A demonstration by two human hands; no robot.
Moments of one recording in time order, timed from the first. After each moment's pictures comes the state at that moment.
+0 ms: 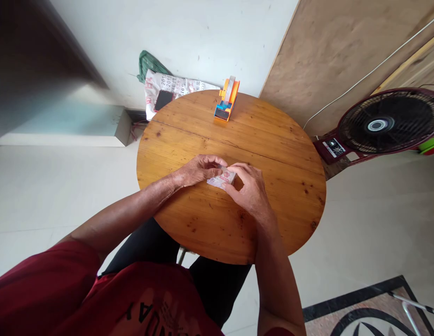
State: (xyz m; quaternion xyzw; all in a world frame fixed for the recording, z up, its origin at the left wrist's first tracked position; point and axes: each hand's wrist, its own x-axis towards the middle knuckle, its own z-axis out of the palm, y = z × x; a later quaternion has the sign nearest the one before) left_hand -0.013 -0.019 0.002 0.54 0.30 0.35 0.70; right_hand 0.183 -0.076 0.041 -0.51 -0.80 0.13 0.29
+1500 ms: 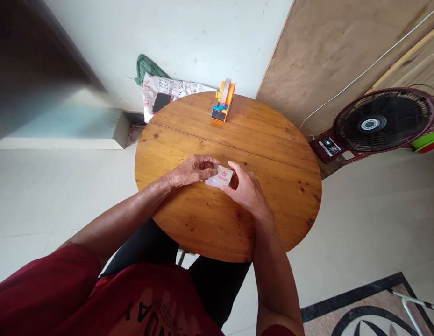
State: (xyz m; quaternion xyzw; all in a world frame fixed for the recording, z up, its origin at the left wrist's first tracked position) left_hand -0.024 -0.022 0.007 0.65 0.37 0.32 0.58; right_hand 0.186 -0.078 0.040 -0.61 -0.74 0.21 0.19
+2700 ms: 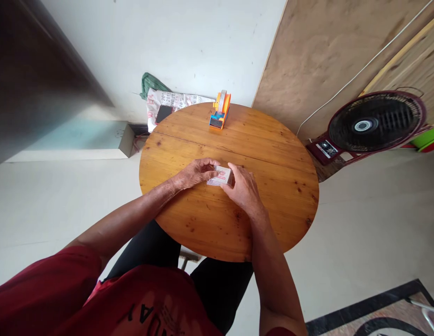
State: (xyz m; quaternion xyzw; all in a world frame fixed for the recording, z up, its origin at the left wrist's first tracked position) left_hand -0.012 -0.017 -0.007 0.57 0.33 0.36 0.66; right_hand 0.186 -0.071 0.026 -0.59 -0.77 0.12 0.22
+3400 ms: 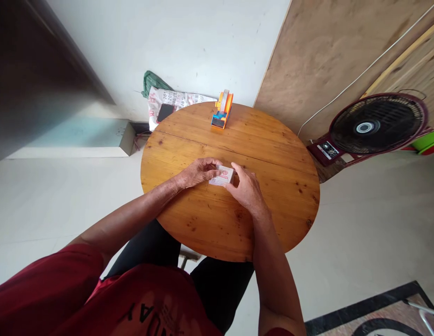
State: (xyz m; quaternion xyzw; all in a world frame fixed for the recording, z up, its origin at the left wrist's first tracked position) left_hand -0.010 -0.015 -0.007 0.59 0.33 0.36 0.65; right_hand 0.191 -0.068 0.025 -0.59 -0.76 0.16 0.23
